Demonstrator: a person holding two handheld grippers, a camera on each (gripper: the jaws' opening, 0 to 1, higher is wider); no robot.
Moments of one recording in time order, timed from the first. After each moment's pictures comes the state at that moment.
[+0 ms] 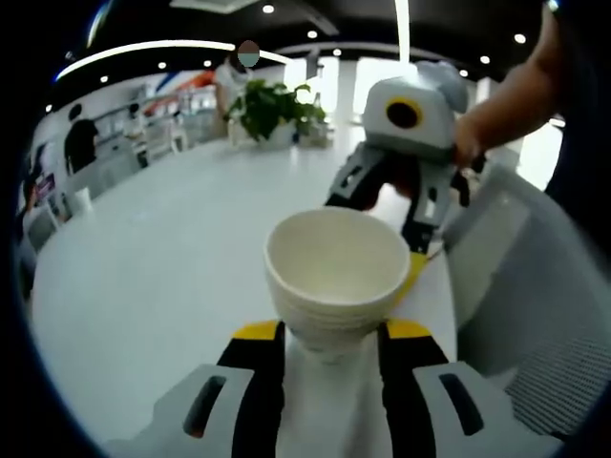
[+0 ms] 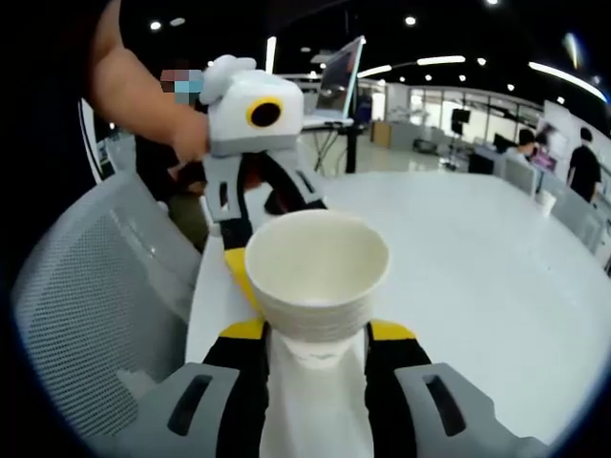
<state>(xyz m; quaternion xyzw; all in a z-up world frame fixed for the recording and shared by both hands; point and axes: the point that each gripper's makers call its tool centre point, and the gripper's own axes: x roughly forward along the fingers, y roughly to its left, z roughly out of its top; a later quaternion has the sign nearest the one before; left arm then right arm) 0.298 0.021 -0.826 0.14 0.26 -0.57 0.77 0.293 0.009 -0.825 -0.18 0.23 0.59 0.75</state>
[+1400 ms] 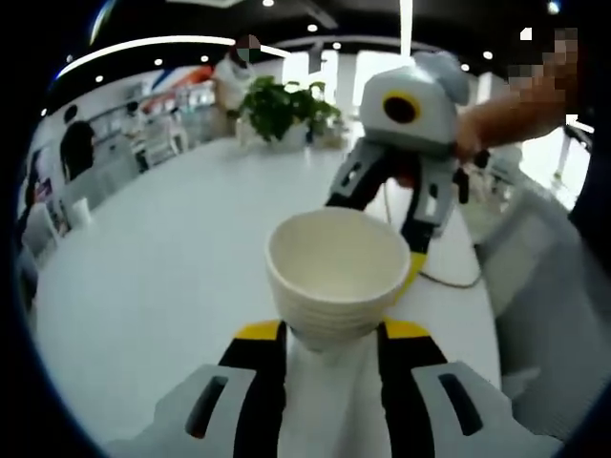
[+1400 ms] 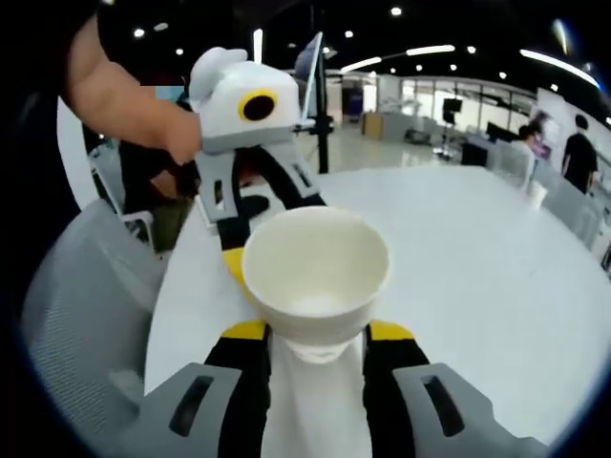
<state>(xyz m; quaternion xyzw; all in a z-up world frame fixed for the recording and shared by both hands) 0.387 0.007 -0.803 0.15 0.26 -0.57 0.76 0.385 -0.005 -0.807 -0.17 0.25 0.58 0.76</state>
